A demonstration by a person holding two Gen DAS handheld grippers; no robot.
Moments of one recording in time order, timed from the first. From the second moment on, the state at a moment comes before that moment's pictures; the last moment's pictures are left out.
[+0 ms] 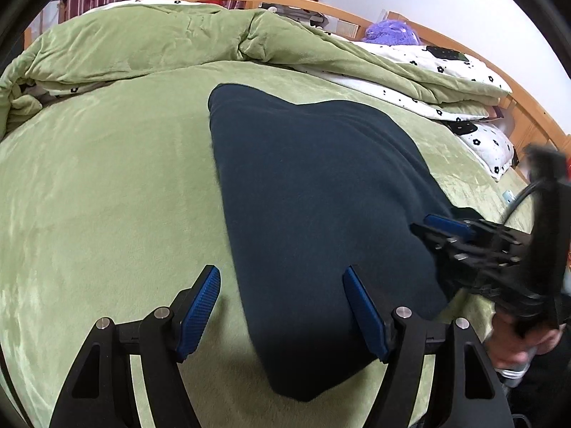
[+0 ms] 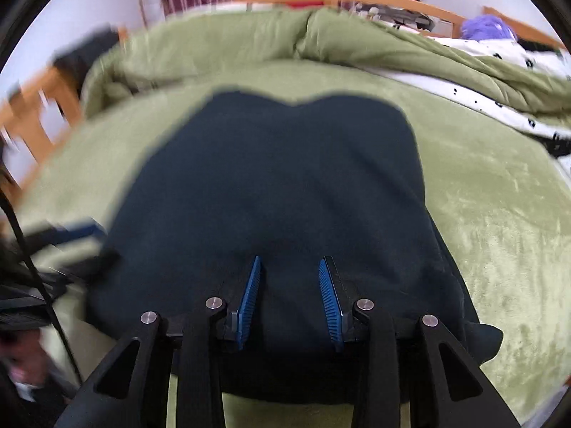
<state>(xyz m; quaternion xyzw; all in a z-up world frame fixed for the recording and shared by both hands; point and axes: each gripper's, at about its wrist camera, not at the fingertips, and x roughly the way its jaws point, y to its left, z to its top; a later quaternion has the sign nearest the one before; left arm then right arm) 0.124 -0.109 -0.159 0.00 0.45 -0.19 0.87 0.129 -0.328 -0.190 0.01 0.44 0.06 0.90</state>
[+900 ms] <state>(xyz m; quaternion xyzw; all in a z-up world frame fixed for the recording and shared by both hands) 0.043 -0.115 -0.064 0.02 0.40 -0.14 0.91 0.014 -0.356 -0.075 0.02 0.39 -0.05 0.92</state>
